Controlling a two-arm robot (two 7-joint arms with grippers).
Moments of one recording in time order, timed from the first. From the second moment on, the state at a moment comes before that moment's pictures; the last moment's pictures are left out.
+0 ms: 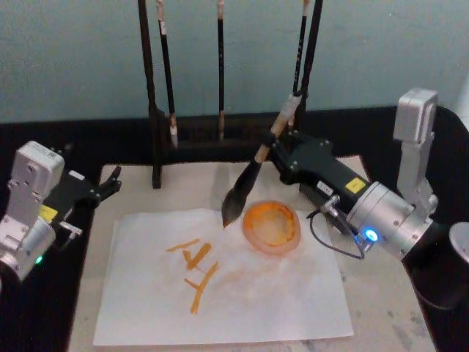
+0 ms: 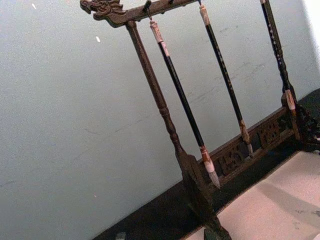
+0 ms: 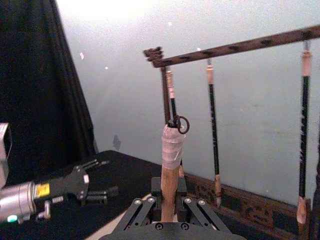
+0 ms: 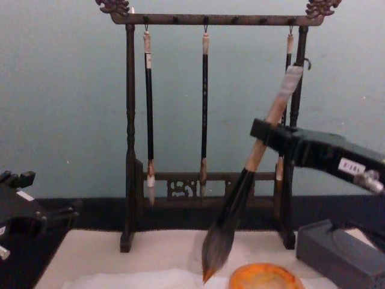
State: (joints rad) left arm -0.20 0.60 0.45 -1.41 -0.25 -0.12 0.03; right arm 0.26 0.49 -0.53 -1.56 0.72 -0.11 0.35
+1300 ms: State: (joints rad) left arm -0.20 0.60 0.45 -1.41 -0.25 -0.12 0.03; right arm 0.14 0.50 -0.52 -1.63 0.48 -0.23 0.40
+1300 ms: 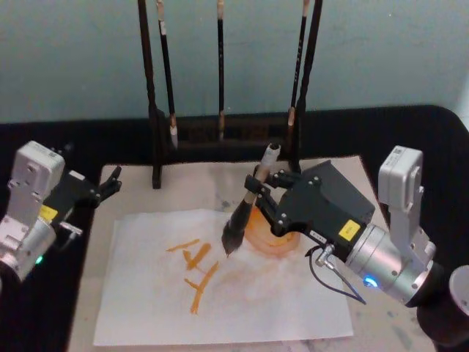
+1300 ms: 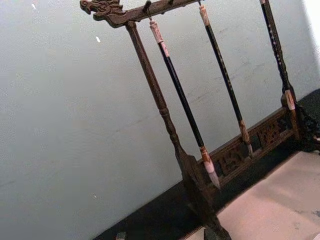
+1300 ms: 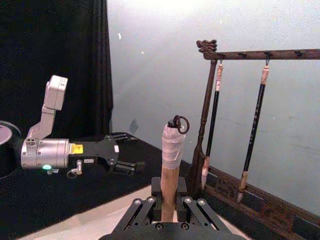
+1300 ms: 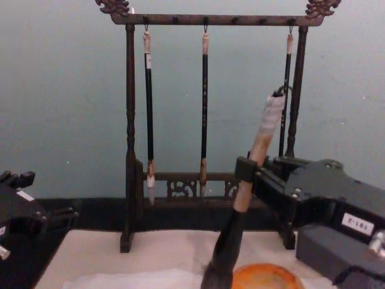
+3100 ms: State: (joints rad) left arm -0.20 0.60 0.45 -1.41 -0.25 -0.12 0.03; right arm 0.01 0.48 -0.39 -1.69 0.36 -0.20 0.43
